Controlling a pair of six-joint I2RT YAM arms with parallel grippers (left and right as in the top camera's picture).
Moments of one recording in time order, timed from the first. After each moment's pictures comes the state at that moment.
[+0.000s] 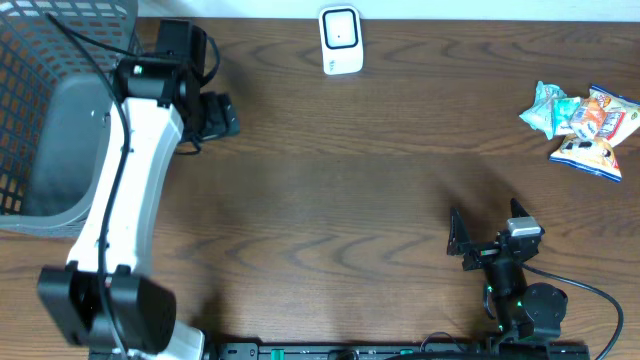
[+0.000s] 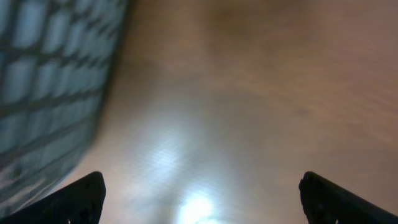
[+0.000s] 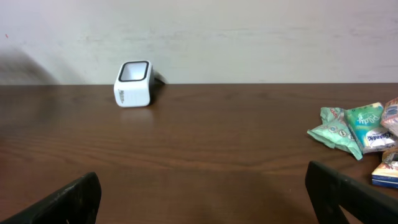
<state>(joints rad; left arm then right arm) -0.10 1.70 1.67 -1.24 -0.13 -0.38 -0.06 0.01 0.01 -0.05 -0.21 0.04</state>
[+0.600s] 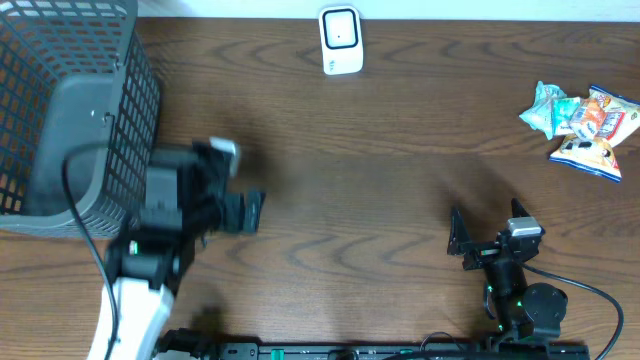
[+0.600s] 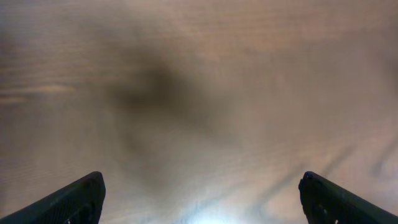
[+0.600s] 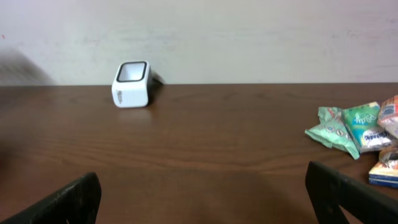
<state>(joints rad) -0.15 0.96 0.79 -0.70 0.22 0.04 -0.06 0.01 0.01 -0.06 -0.20 0.04</state>
